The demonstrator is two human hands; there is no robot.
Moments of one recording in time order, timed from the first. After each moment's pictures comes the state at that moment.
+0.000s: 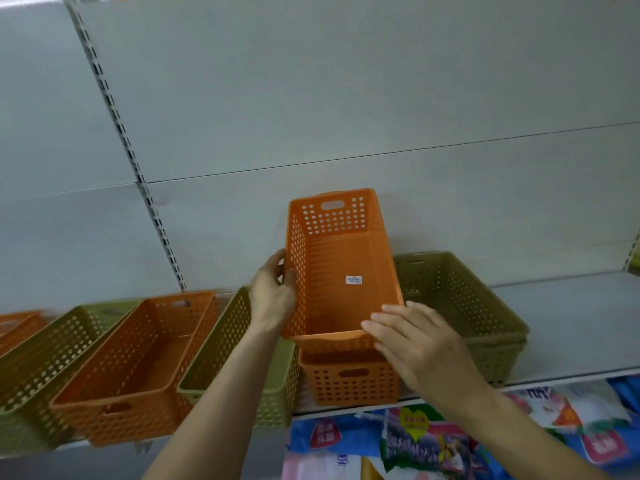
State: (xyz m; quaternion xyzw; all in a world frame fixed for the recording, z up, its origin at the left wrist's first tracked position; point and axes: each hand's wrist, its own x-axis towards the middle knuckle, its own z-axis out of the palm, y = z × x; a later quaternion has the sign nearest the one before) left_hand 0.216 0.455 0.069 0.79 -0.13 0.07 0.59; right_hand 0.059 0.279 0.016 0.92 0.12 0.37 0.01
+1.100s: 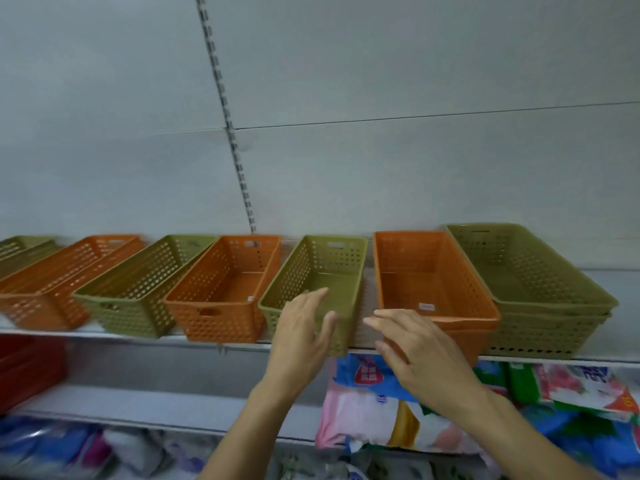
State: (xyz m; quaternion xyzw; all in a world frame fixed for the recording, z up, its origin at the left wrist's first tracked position) left_hand 0.120 0.572 -0.017 0.90 -0.22 0.14 0.35; right_hand 0.045 0.381 -0.016 0.95 0.12 0.25 -0.16
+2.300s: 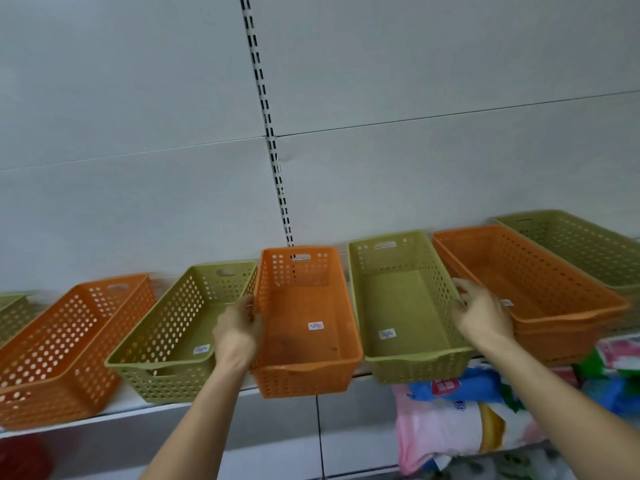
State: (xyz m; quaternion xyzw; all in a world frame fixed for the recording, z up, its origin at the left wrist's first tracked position) left_hand 0.310 0.789 -0.005 0.92 -0.04 0.08 0.39; right_hand 0.170 0.478 -0.013 0.87 -0.34 0.20 -0.30
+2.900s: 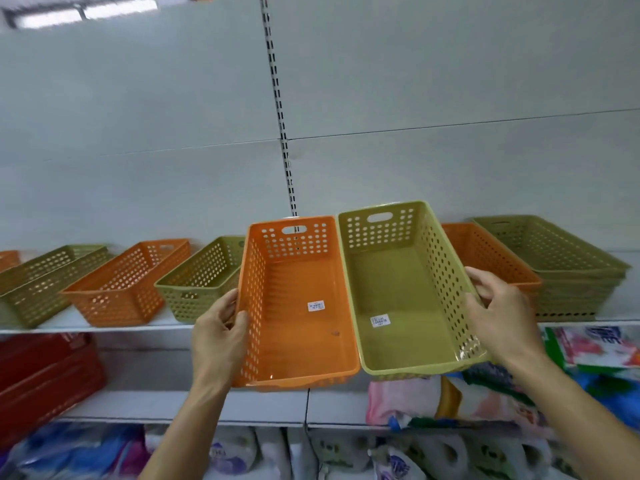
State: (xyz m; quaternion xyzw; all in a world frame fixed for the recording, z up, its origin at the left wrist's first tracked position) left_hand 0.087 0.802 0.020 0.81 -0.03 0.18 0.56; right_hand -0.003 0.466 0.024 0.86 -0.20 0.30 -0.37
